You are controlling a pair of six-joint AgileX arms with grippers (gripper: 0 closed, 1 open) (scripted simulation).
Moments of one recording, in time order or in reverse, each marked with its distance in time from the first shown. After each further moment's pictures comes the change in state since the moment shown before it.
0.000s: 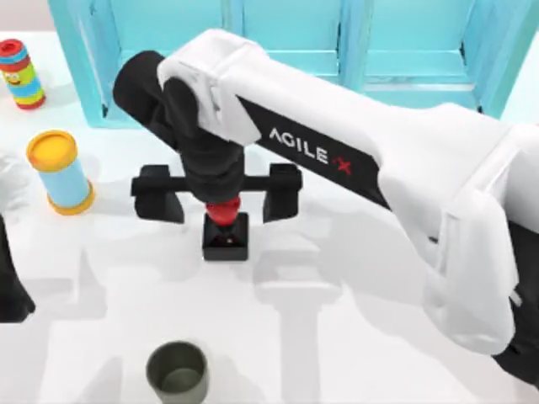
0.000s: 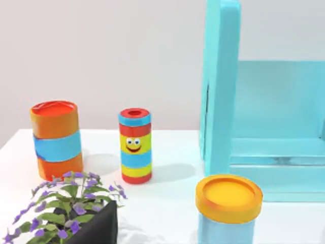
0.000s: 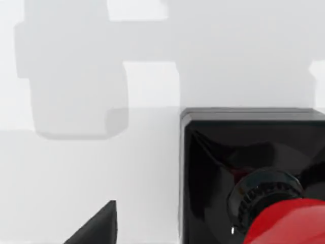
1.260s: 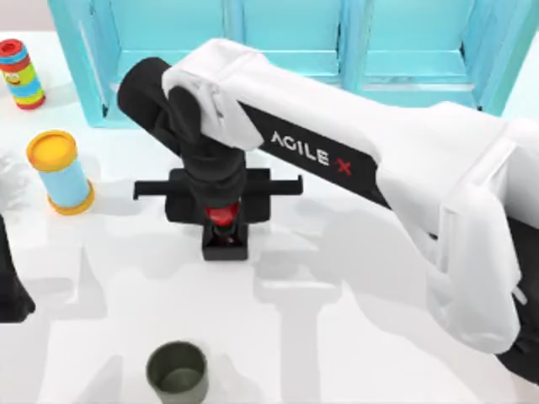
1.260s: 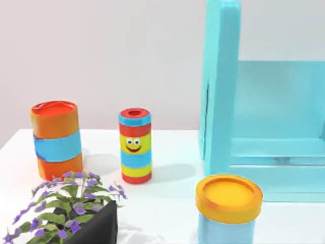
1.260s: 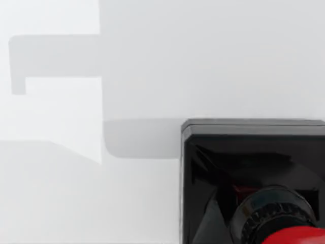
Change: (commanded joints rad) left arm 0.000 0.000 0.000 0.000 0.000 0.000; right arm -0.002 -0.010 -0.061 0.057 0.000 -0.002
